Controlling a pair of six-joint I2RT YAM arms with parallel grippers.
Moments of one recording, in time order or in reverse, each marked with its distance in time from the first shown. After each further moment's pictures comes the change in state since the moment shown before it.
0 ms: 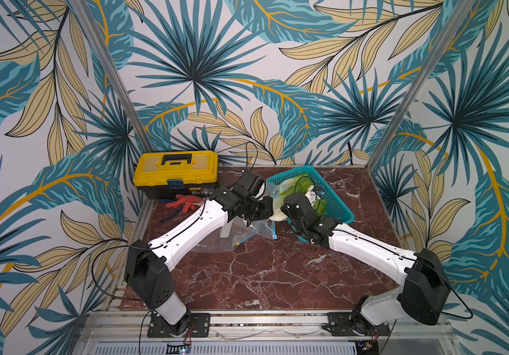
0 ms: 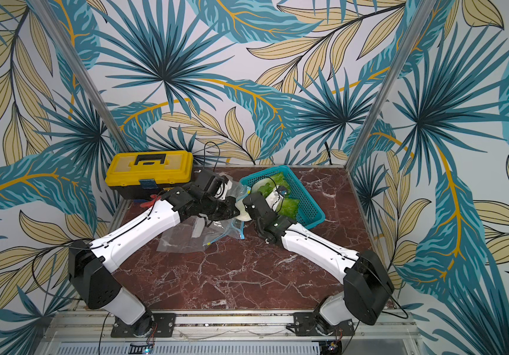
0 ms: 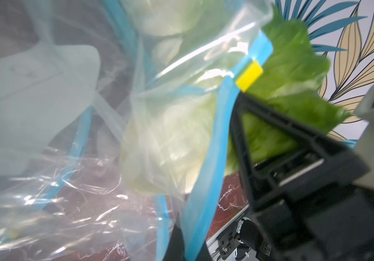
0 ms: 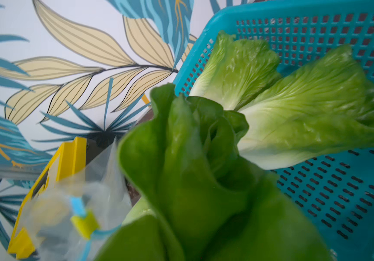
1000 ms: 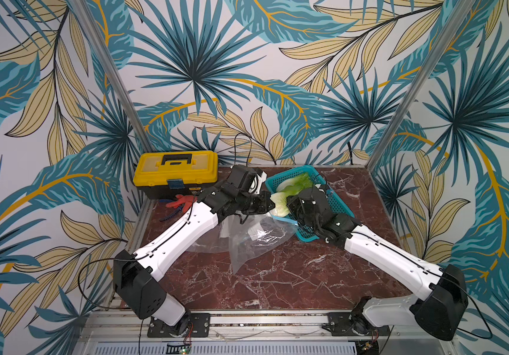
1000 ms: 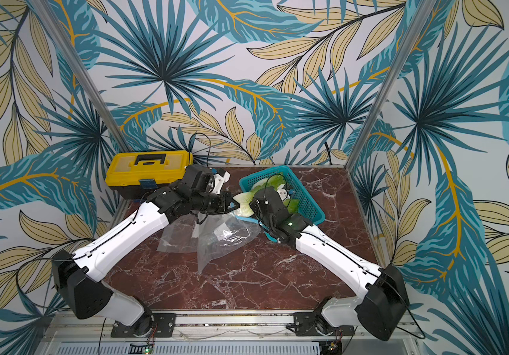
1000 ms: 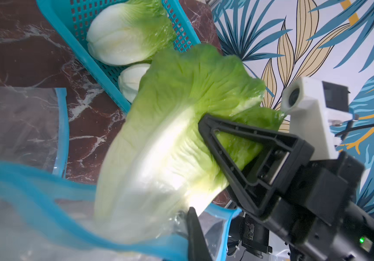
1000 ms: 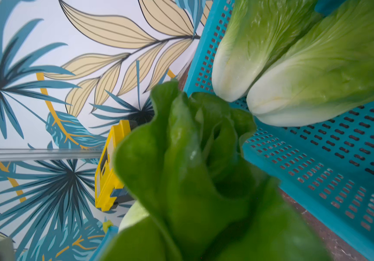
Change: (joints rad) left arm 0.047 -0.084 0.001 0.080 0.079 0.070; right arm -0.016 -0.129 0.029 -0.099 -0.288 0.128
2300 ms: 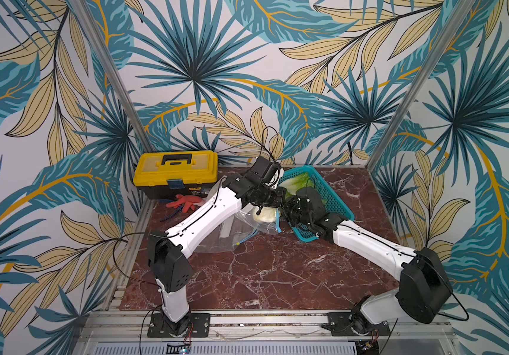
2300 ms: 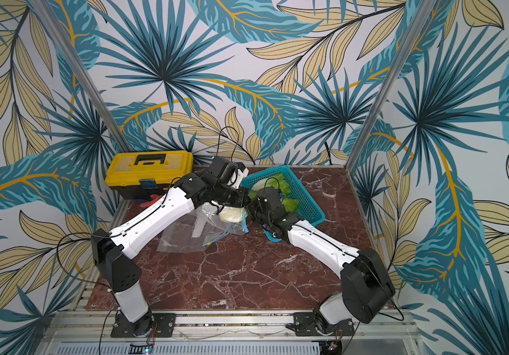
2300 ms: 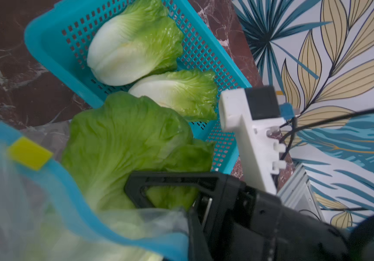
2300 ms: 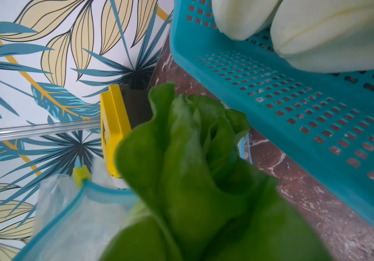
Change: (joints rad) left arm -0.092 0.277 0.338 -0.182 -0.122 0.170; right arm -0.097 0.160 -0.077 0.236 -0.301 0.079
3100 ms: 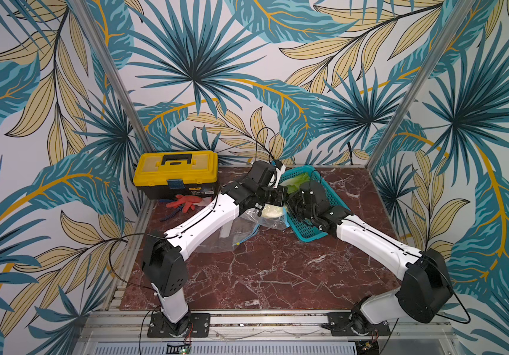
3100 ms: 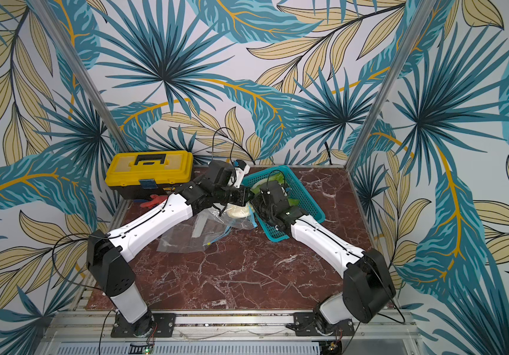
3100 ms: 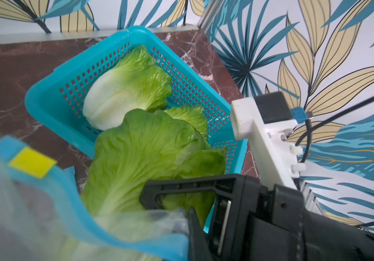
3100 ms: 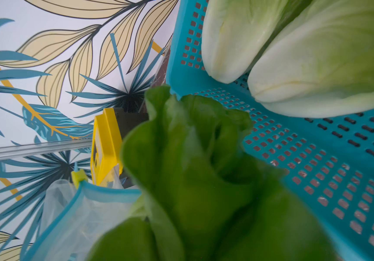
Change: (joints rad) left arm 0.019 -0.068 -0.219 0.372 0.020 0.051; right arm -0.047 -0.026 0.101 -0.168 0.048 -0.097
